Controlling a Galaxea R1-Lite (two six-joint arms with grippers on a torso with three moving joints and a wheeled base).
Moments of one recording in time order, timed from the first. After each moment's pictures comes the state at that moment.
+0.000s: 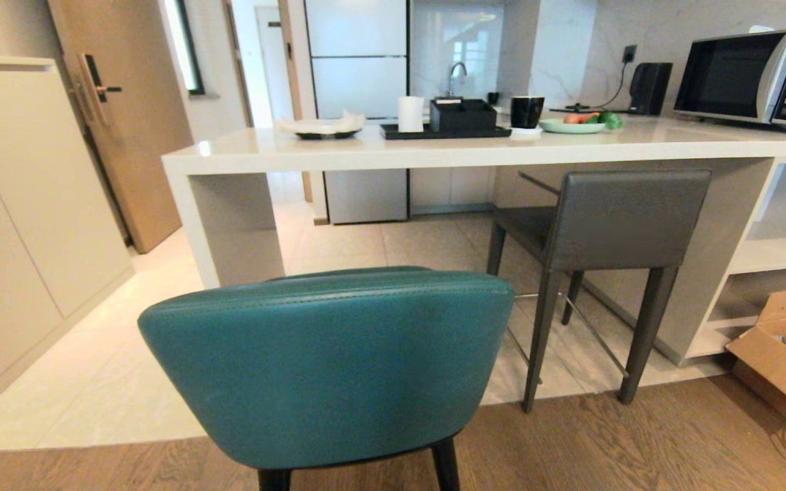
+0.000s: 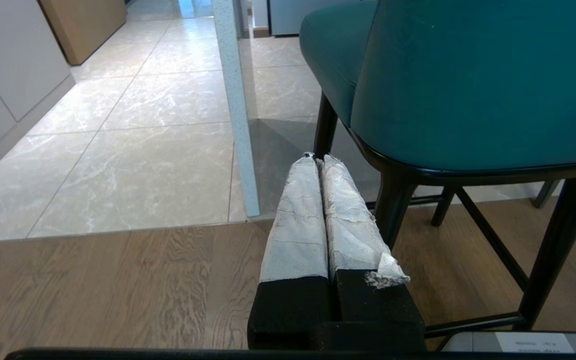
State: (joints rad) left arm 0.00 0.00 -0.04 0.12 -0.01 0.04; right arm 0.00 0.00 0.00 0.01 0.03 -0.09
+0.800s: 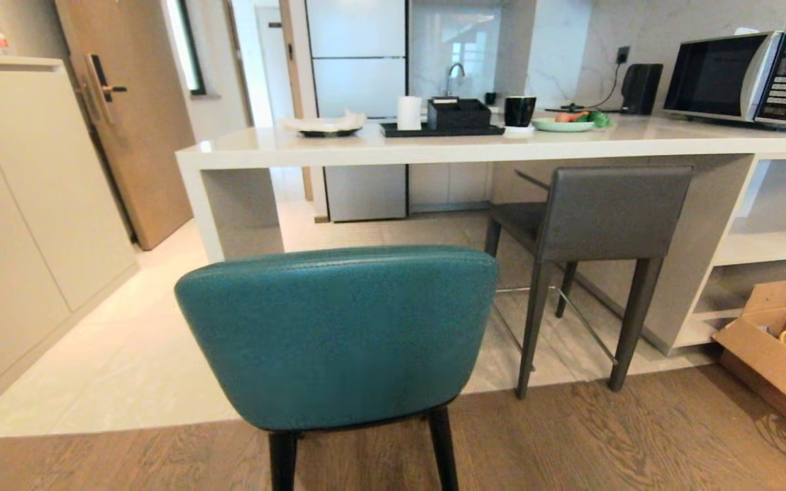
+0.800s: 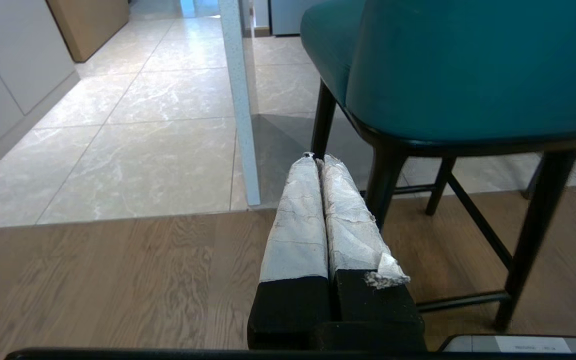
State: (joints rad) left arm 0.00 0.00 -0.03 0.07 -0.01 0.03; right arm 0.00 0.00 0.00 0.00 0.02 -0.06
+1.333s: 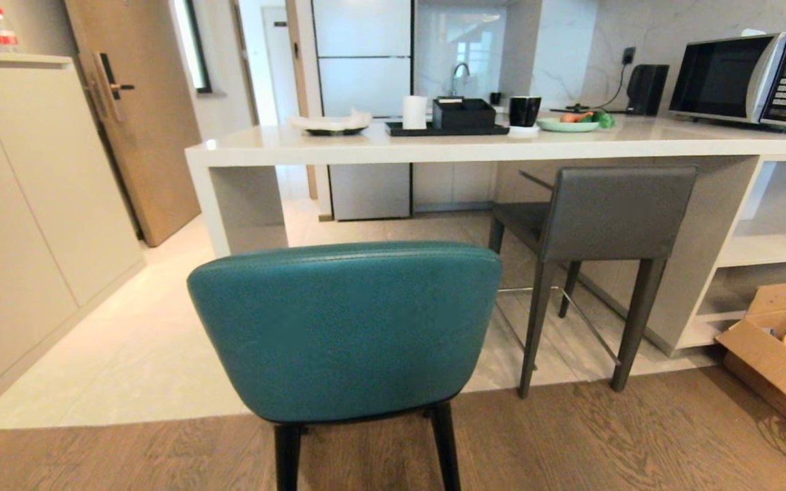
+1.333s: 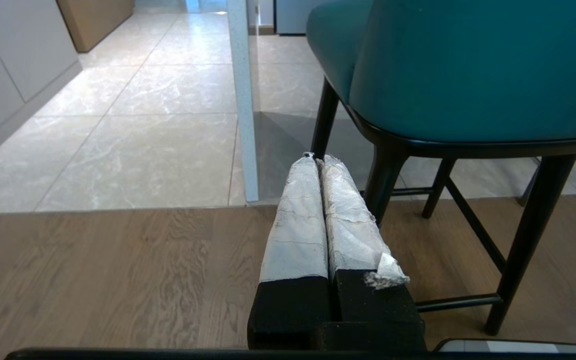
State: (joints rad) left arm 0.00 0.00 -0.03 0.07 0.00 0.00; right arm -0.01 0.00 0.00 0.00 0.02 -0.05
